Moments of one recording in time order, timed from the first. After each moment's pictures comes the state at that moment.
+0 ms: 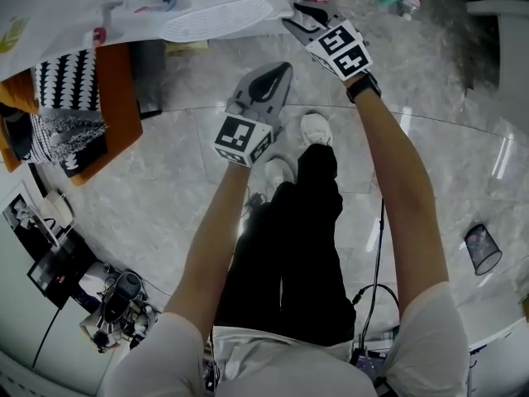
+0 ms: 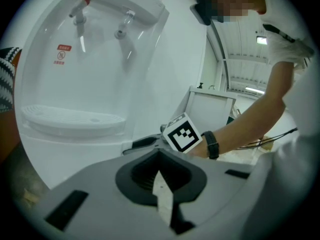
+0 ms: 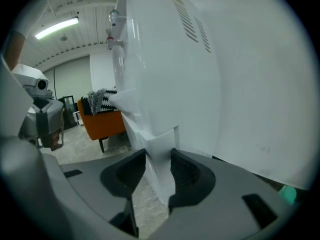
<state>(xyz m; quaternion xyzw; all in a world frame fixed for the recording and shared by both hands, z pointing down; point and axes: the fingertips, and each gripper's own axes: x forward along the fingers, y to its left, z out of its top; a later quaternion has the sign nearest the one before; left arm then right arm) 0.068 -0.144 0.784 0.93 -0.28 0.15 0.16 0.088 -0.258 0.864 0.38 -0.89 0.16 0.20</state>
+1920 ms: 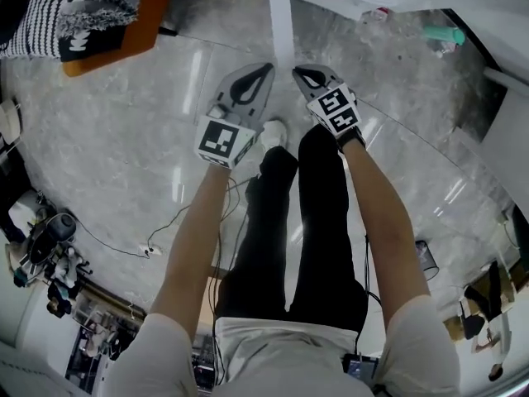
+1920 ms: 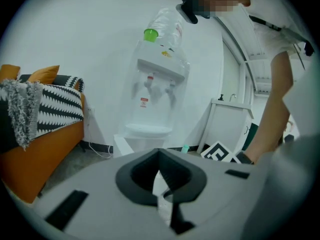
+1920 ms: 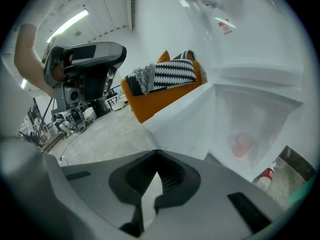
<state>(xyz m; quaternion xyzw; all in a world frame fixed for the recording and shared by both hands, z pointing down) -0.156 -0.065 0.716 0.87 -0.44 0.13 0.16 -0.118 -0.046 0.870 0.20 -0.91 0.21 0.29</state>
